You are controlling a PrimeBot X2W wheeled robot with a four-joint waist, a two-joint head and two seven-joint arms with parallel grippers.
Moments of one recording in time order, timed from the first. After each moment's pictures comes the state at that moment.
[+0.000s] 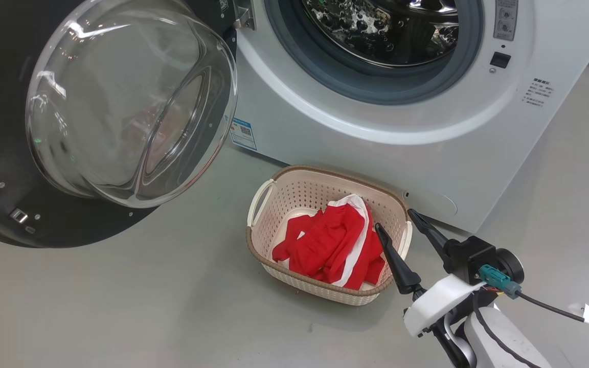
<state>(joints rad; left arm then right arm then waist) -0.10 0.18 0.39 0.20 -1.66 -0.12 -0.18 -0.20 -0.07 0.37 0.38 0.26 0.12 -0.25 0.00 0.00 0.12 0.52</state>
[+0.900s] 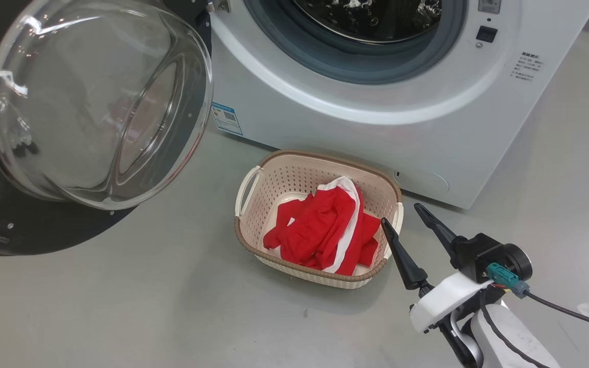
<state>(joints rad) -0.40 0.44 0.42 0.38 -1.72 0.09 -0.02 -0.19 -0.09 0.37 0.35 0.26 0.12 -0.25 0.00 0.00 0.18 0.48</state>
